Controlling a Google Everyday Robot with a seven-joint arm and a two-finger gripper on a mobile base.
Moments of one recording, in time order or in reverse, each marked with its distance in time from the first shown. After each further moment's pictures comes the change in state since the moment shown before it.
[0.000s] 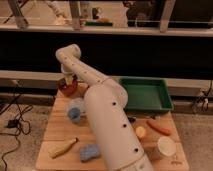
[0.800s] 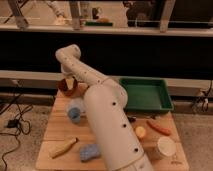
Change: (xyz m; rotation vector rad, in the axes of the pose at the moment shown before) arm -0.001 0.001 0.001 -0.002 0.000 -0.001
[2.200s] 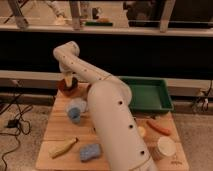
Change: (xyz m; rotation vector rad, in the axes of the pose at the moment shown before) arm -0.007 -0.014 -0.036 0.086 0.021 -0.006
